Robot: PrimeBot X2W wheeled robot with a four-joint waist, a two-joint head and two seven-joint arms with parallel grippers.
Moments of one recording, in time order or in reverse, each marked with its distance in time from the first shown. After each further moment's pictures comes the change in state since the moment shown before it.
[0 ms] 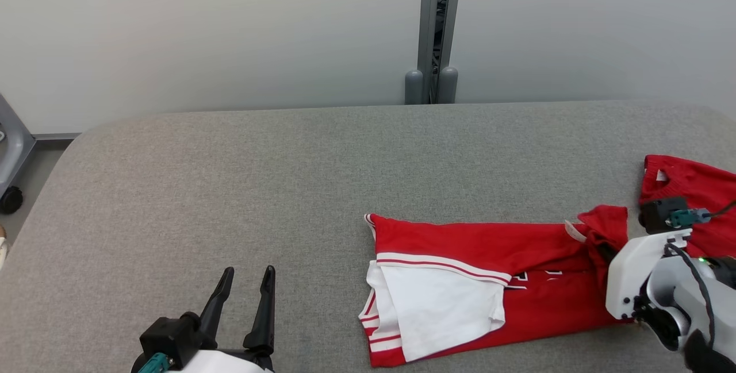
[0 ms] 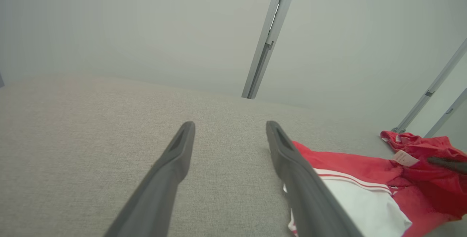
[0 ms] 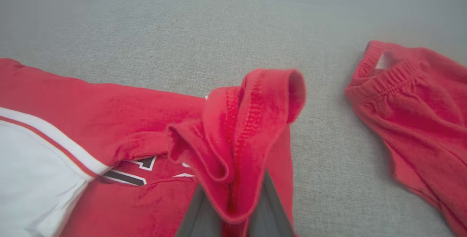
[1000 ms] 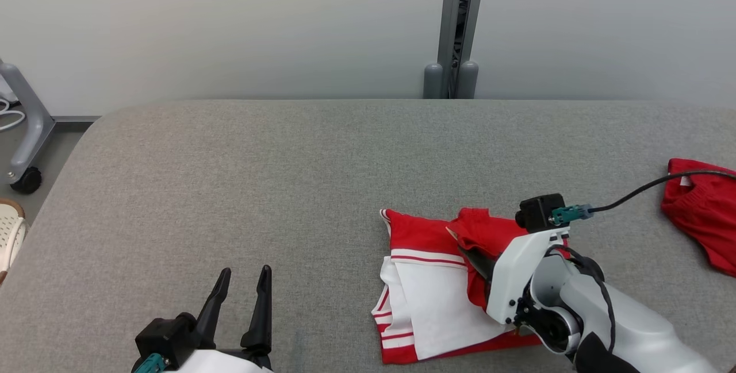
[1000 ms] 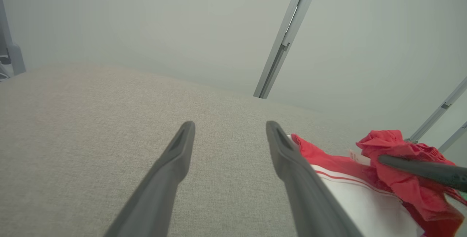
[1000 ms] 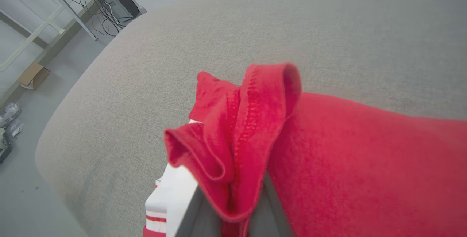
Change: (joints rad) left arm 0.001 0.000 0.000 -0.001 -0.037 0.014 0.000; right arm 0.027 0.215 -0.109 -0.200 0.016 0.000 0.122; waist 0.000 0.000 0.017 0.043
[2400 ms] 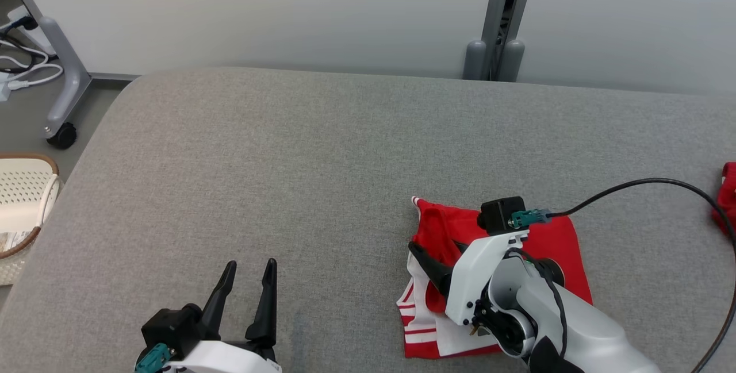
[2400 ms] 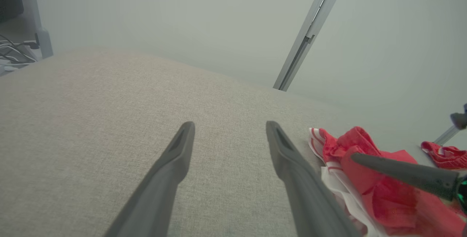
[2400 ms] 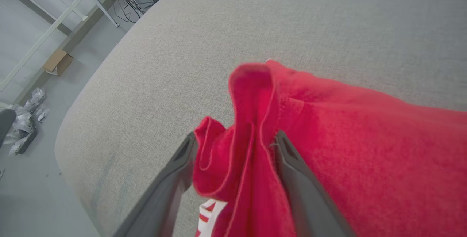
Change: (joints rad) left arm -0.038 0.000 -0.019 0.030 -0.009 -0.002 0.000; right arm 0.020 0.187 -0.132 0.106 -0.154 0.000 -0.017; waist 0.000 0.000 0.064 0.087
